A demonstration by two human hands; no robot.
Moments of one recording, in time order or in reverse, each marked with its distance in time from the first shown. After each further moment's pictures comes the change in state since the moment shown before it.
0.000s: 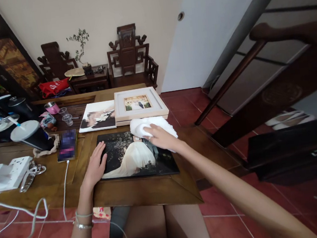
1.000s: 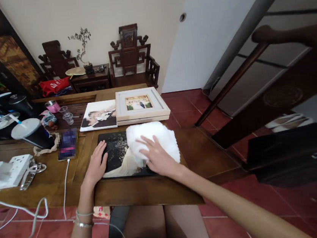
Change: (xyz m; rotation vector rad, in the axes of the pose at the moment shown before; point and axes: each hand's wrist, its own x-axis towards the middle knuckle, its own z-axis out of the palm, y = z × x) left_hand 0.000 -0.002 0.002 0.009 0.009 0.022; right_hand -0.047 -0.044 0.037 -0.043 -0.017 -0.127
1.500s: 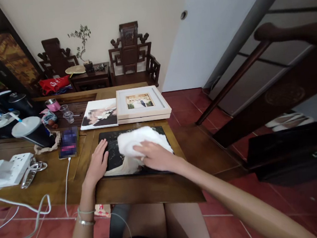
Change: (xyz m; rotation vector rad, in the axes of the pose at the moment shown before) left_hand -0.001 -0.008 0.006 -0.007 -0.024 -0.016; right_hand 0.023 -0.028 -0.037 -0.012 -0.186 0.042
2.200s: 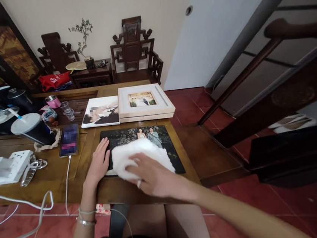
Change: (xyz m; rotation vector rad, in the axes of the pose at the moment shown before) left_hand -0.001 0.007 -0.001 -0.030 -0.001 -0.023; right_hand -0.017 -0.041 0.021 0.057 -0.018 -0.164
